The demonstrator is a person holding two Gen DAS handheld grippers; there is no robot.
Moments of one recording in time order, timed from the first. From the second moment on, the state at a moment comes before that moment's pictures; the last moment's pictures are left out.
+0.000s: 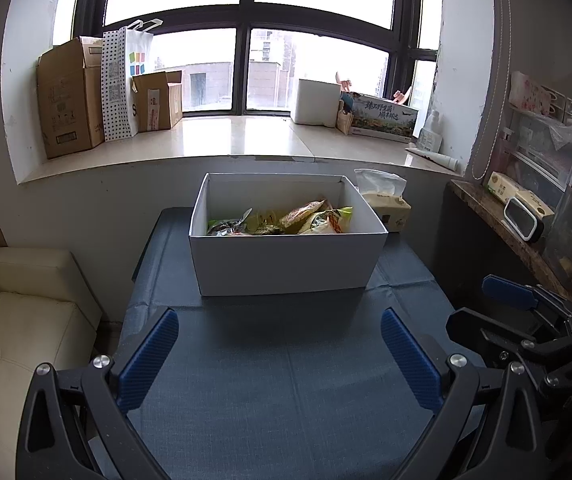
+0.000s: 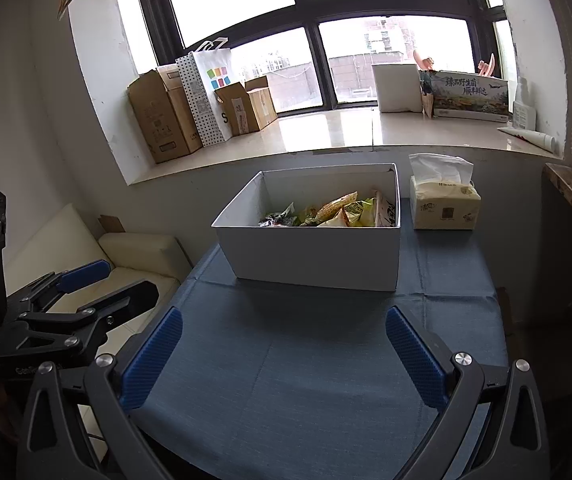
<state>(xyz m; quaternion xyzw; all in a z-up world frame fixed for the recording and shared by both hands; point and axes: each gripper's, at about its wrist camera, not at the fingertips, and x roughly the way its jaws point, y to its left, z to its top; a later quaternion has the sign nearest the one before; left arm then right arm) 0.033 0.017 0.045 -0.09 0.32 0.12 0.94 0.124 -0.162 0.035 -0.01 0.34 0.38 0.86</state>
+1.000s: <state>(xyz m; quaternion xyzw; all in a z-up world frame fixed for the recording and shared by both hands) 0.030 0.018 0.041 -0.09 0.33 0.11 0.93 0.125 -0.160 0.031 -0.03 0.35 0.36 0.87</state>
